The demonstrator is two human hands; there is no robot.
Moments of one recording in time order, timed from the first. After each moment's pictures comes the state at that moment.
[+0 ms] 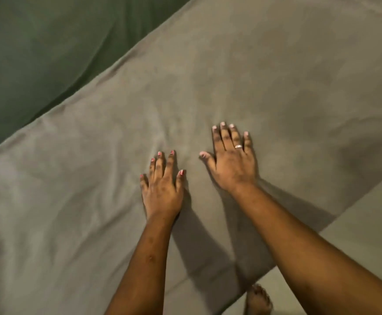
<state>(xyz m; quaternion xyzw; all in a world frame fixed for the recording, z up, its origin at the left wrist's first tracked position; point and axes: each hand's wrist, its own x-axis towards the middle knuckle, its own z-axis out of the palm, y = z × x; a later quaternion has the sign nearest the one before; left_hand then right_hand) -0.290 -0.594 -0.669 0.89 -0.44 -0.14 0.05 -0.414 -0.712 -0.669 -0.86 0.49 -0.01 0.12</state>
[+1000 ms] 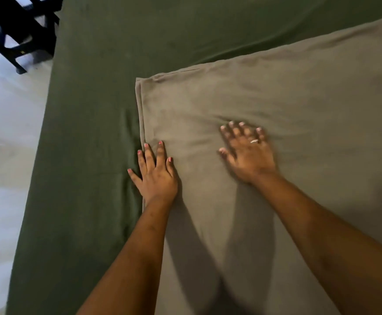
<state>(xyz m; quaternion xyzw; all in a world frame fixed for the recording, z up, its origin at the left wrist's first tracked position) 0.017 -0.333 -0.690 0.98 -0.14 -0.09 0.07 -0.083 -0.531 -0.696 -0.97 0.23 0.04 0.09</state>
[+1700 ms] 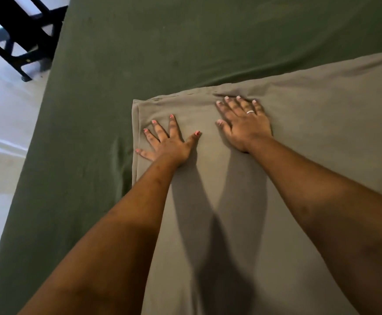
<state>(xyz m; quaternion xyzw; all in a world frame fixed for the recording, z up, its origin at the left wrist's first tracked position) 0.132 -0.458 -0.680 0.96 -0.12 -0.24 0.07 0.056 -0.631 -0.695 -0.97 0.20 0.07 0.07</state>
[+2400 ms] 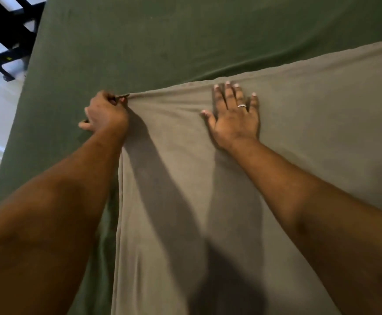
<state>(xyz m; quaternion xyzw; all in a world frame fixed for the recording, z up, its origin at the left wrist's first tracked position) 0.251 -0.432 -0.672 0.96 0.05 0.02 0.26 0.077 -0.604 -0.699 -0.95 0.30 0.01 0.09</state>
